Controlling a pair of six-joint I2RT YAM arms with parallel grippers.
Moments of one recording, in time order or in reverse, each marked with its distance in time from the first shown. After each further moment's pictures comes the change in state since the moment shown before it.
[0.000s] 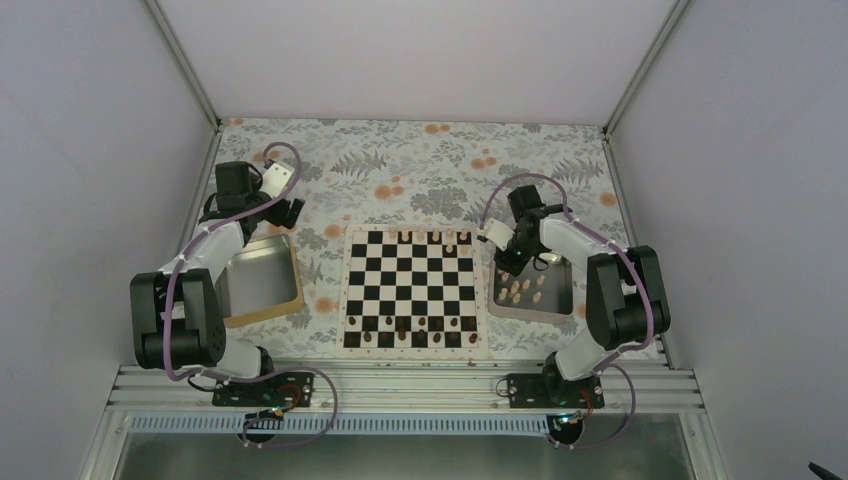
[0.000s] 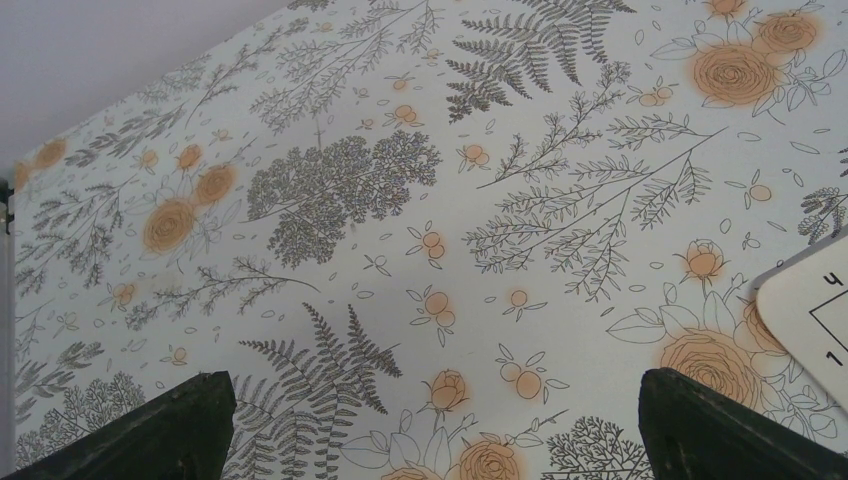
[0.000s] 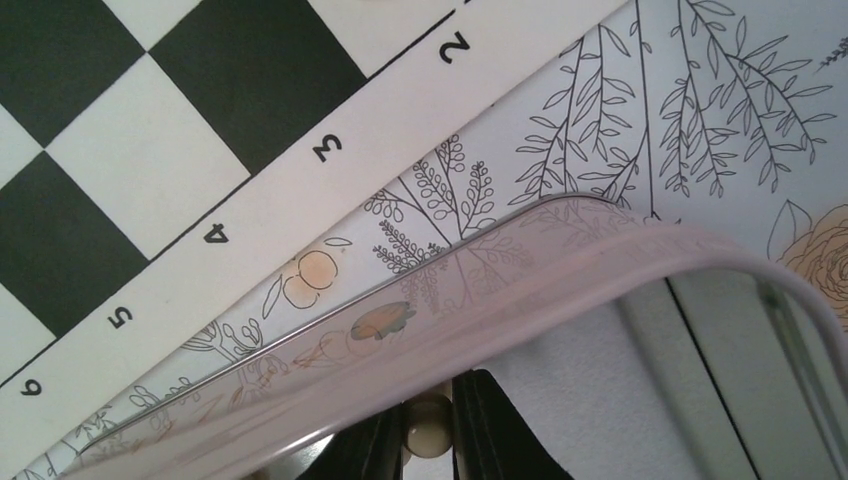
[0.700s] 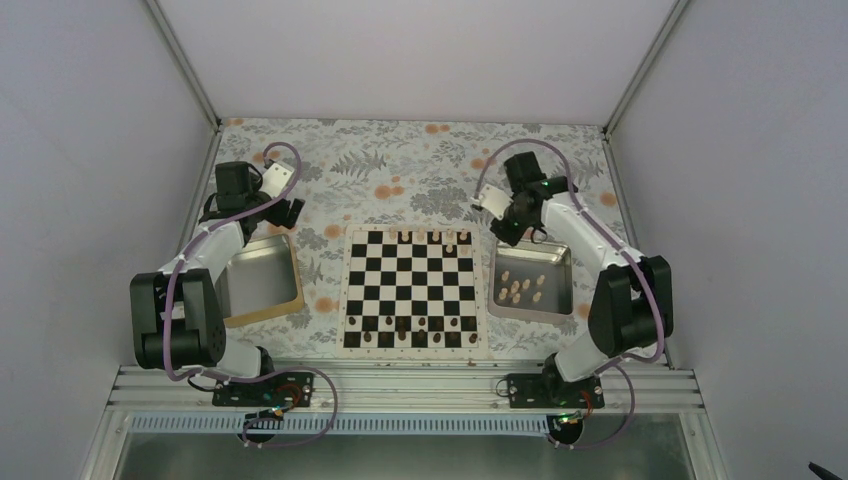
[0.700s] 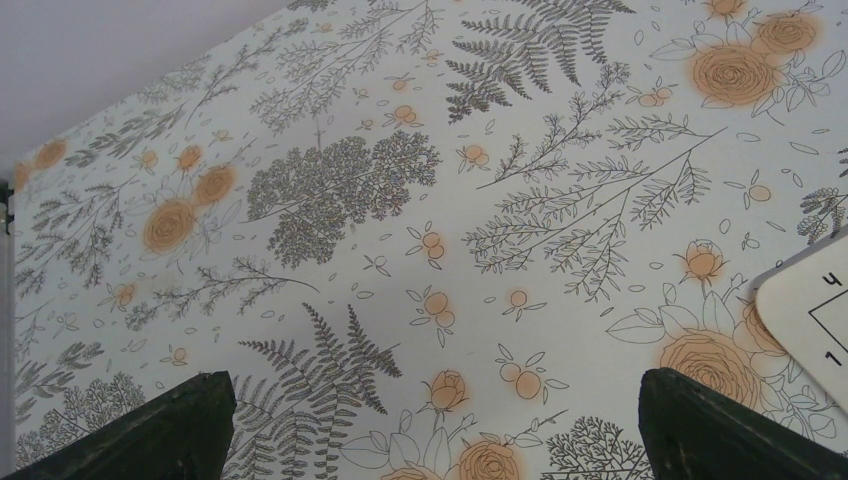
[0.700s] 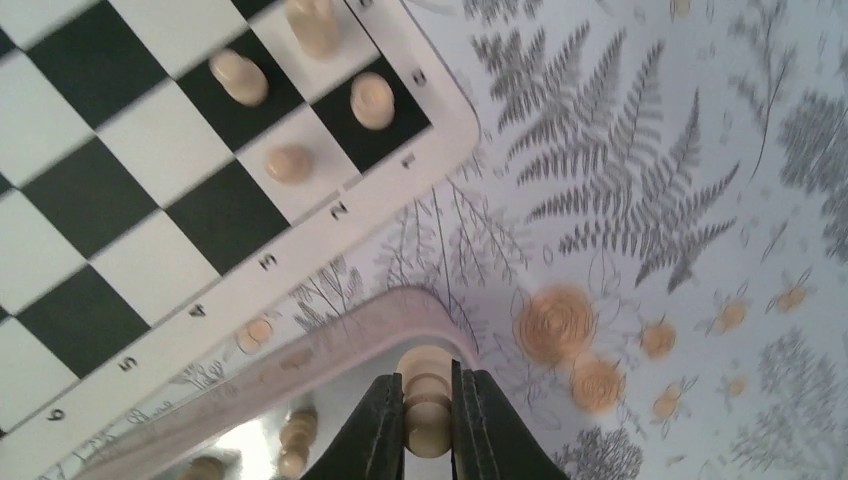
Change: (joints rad) left arm 0.000 0.000 0.000 0.000 0.001 0.000; right arm 0.037 -0.041 0.237 -0.127 0.086 0.002
